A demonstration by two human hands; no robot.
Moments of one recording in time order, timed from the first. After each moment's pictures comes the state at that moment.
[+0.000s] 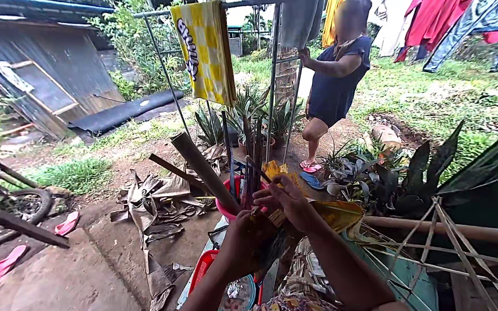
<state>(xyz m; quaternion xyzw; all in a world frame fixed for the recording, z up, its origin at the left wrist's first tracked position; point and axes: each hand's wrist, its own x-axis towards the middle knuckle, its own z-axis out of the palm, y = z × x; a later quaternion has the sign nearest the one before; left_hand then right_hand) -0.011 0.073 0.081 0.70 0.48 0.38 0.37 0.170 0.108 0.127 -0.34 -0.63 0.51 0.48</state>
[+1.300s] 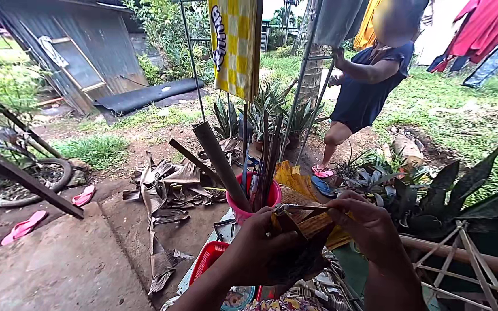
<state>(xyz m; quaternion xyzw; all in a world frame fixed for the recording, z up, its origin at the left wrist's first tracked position) -0.011 0.054 0.124 0.71 0.36 0.40 0.45 0.248 0.064 0.139 -0.35 -0.74 0.22 0.53</state>
